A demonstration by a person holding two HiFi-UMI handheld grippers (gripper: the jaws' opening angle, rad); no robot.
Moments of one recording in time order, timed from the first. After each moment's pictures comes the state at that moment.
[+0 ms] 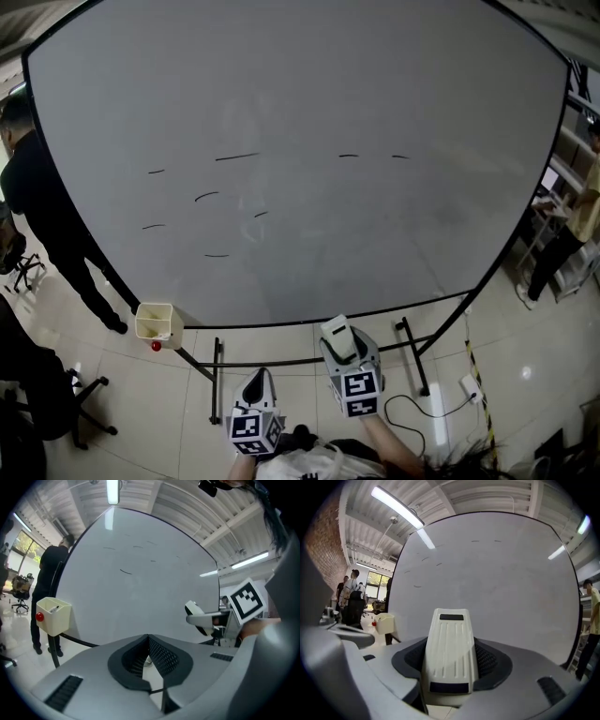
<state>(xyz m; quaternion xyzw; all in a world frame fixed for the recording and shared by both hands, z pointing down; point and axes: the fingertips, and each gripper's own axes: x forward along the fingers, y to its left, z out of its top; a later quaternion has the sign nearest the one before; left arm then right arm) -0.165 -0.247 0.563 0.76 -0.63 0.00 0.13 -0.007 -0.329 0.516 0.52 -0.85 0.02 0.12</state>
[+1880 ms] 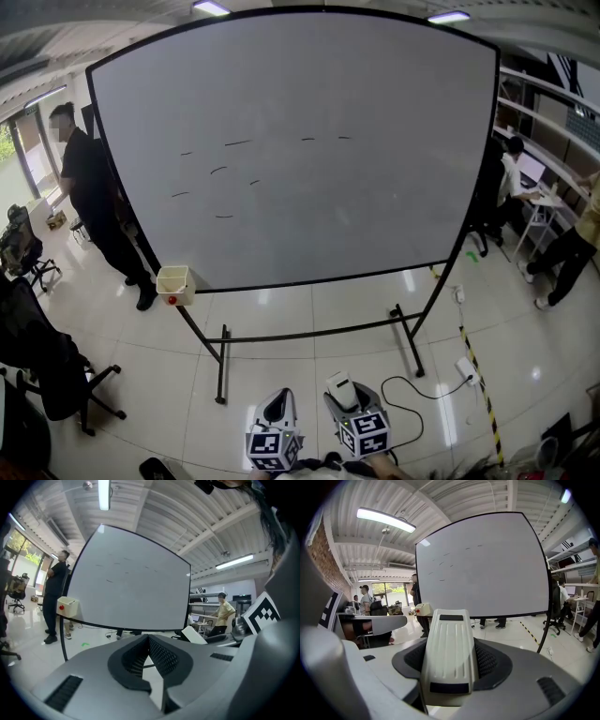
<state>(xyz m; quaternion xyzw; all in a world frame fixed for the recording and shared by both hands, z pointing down) -0.061 -0.002 0.561 0.79 -0.60 0.02 0.13 0.056 -0.021 0.587 0.47 -0.86 0.15 0.13</state>
